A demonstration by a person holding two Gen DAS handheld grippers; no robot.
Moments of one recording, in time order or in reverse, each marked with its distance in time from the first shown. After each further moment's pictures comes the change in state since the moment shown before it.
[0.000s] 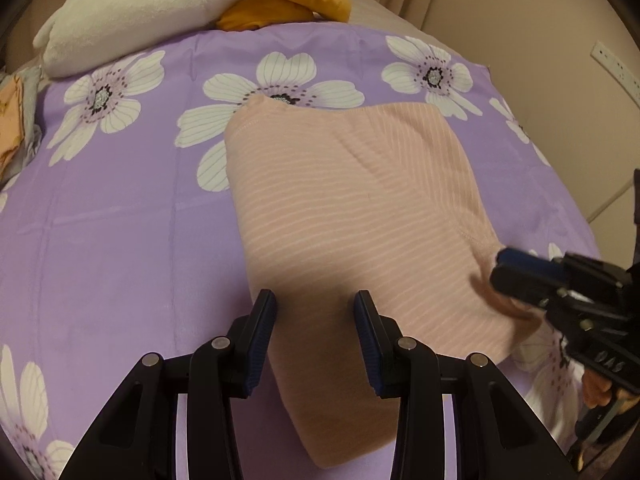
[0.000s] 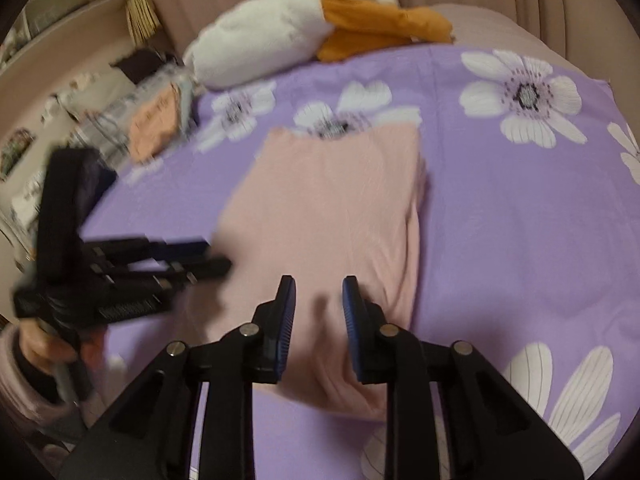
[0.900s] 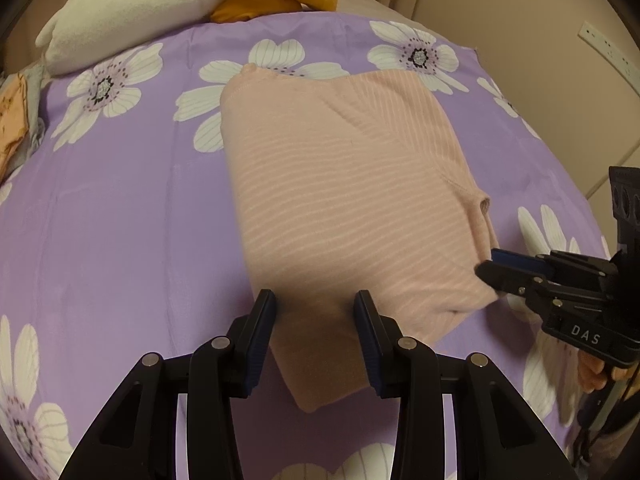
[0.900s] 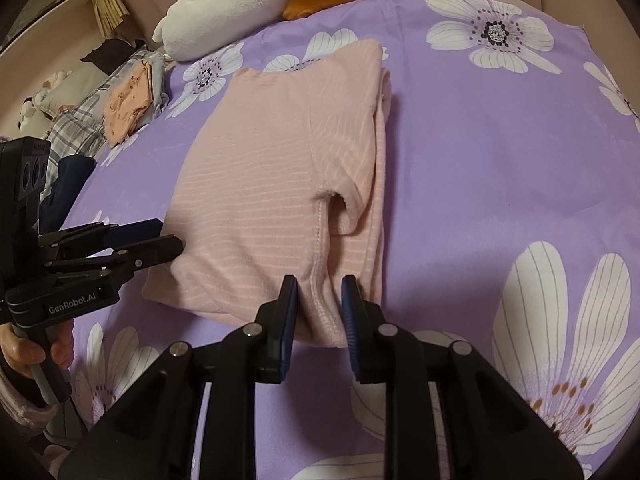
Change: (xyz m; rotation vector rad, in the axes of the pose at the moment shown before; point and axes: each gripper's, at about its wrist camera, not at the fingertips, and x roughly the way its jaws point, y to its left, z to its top) left arm -0.010 -0.011 -0.037 0.031 0.012 0.000; right arm 0.006 -0.012 -0.045 0.087 0.088 -0.047
